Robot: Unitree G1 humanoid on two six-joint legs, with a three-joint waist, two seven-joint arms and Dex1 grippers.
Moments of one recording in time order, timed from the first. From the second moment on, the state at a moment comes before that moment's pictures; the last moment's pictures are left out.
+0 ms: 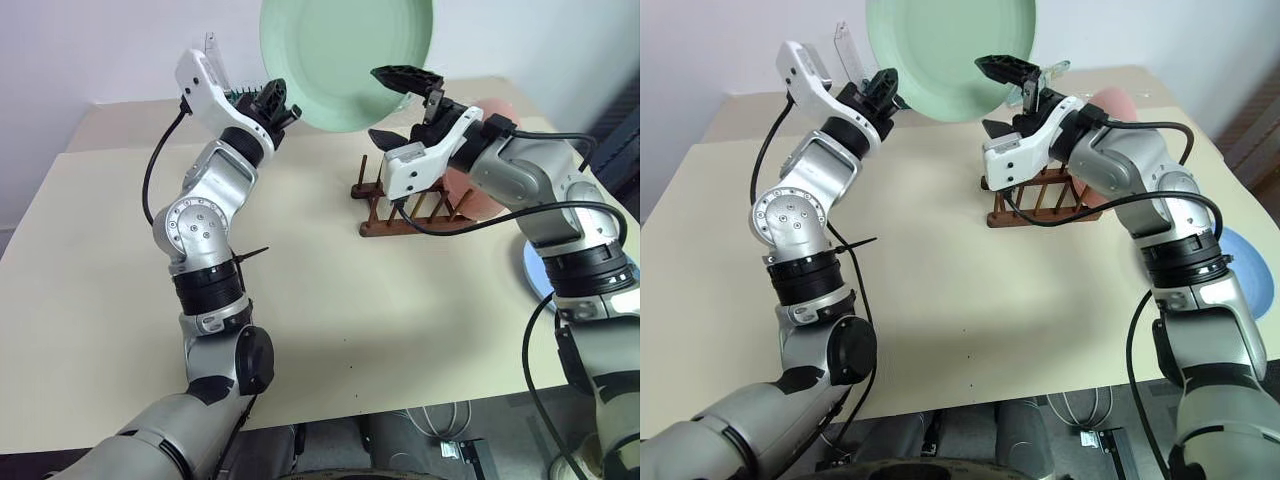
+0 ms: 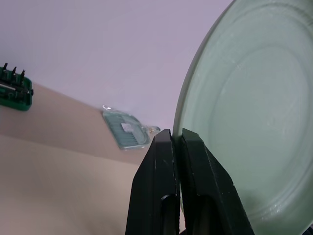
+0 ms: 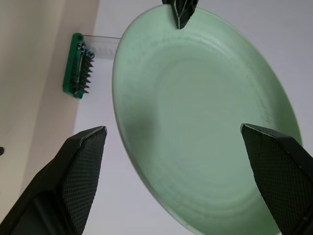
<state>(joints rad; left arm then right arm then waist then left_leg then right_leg) -0.93 -0.08 0.43 -0.09 -0.64 0.81 0.06 -0.90 -0.72 0.23 0.14 -0.69 -0.46 0.42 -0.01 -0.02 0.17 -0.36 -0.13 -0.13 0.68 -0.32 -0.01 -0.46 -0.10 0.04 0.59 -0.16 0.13</state>
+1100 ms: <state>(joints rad) -0.87 0.10 0.27 -0.10 -0.76 0.72 -0.17 -0.87 -0.76 0.21 0.20 -0.64 -0.42 0.36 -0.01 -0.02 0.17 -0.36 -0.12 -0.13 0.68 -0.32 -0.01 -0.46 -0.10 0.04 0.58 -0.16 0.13</state>
